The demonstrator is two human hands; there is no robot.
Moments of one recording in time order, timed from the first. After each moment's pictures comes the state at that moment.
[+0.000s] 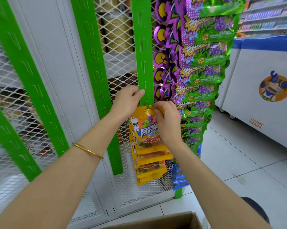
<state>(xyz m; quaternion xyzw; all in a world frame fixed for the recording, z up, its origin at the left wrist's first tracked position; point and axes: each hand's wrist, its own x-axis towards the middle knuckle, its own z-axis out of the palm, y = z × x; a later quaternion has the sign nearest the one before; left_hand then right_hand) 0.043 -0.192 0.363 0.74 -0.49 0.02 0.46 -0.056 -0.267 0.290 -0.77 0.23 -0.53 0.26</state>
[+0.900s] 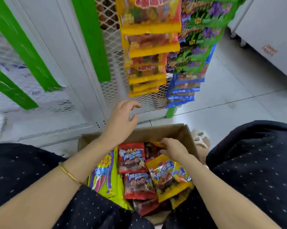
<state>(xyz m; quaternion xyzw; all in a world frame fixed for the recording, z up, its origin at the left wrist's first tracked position) -0.030 -0.082 0.059 0.78 -0.49 -0.13 0.36 -0.197 -0.202 -0.051 -0.88 0.37 0.17 0.25</state>
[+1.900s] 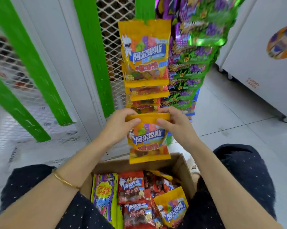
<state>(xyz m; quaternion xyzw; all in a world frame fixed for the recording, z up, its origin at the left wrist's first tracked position) -0.012 -0.101 0.166 0.75 -0.47 -0.20 0.41 -0.162 -0.223 0.151 -0.76 0.23 -0.25 0.56</state>
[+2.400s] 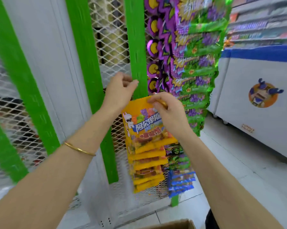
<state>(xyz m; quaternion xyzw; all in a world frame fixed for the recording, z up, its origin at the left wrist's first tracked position) 0.043 -0.196 0.399 0.69 -0.45 0.04 0.57 -0.090 -0.270 0.349 -0.81 0.13 -0.48 0.30</state>
